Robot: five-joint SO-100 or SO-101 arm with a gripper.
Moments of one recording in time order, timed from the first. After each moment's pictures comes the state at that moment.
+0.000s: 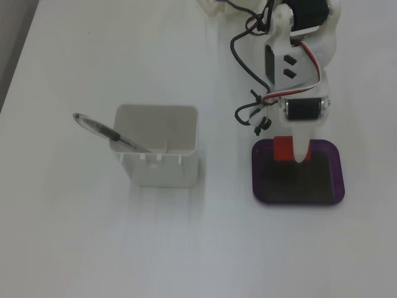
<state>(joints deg) -14.0 73.1 75.4 50.9 12.9</state>
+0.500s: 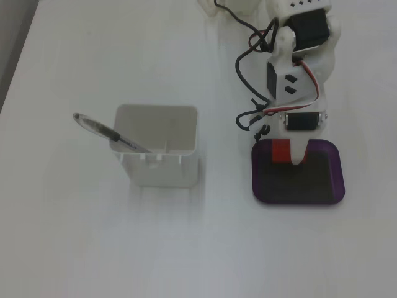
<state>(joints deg) -14.8 66.8 75.3 50.9 12.7</state>
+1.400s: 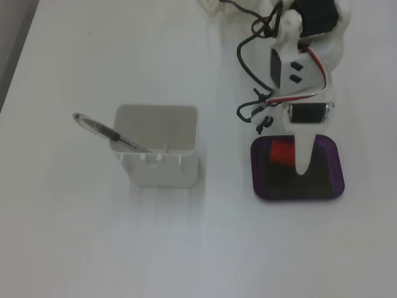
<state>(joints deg) -14.3 66.7 58.7 66.6 13.2</state>
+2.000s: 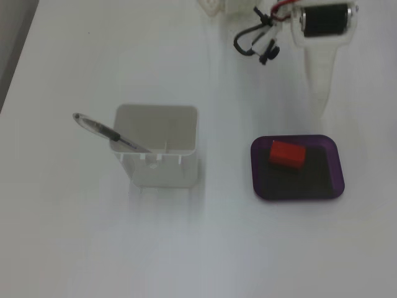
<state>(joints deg) -13.9 76.5 30.8 97.6 8.2</state>
